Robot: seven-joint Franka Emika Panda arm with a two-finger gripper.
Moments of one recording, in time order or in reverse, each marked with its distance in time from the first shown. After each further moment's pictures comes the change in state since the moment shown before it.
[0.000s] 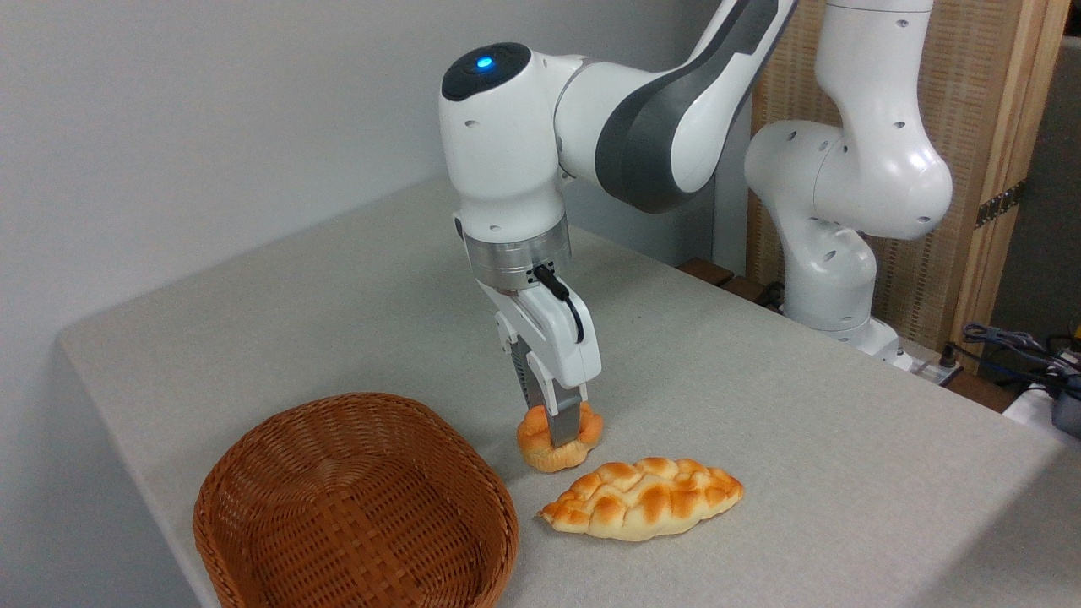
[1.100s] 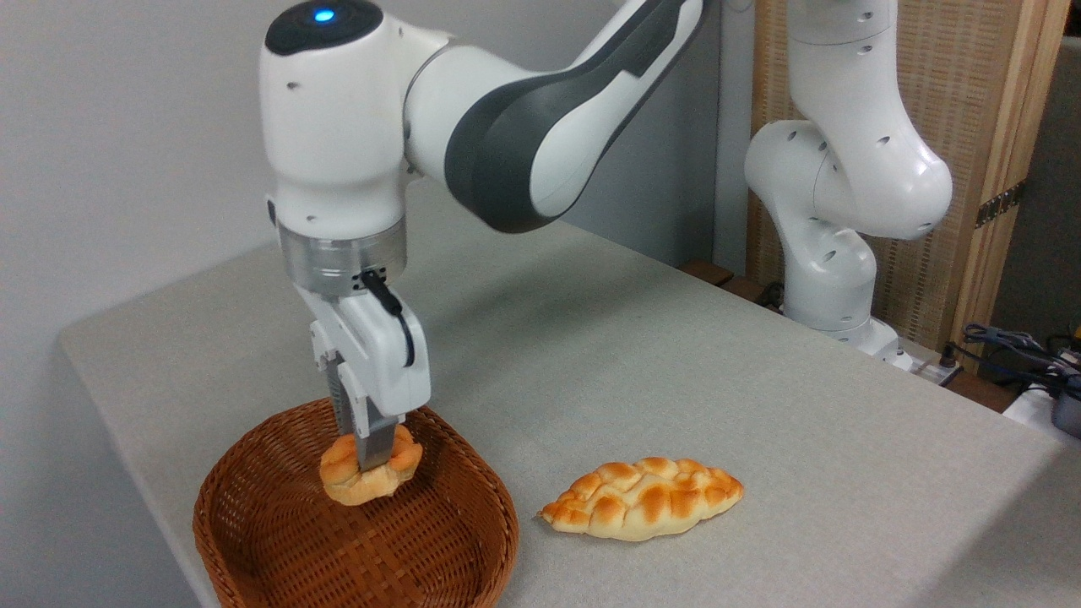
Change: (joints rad) arm -0.001 0.375 -0.002 0.578 -0.153 -0.044 -0.092
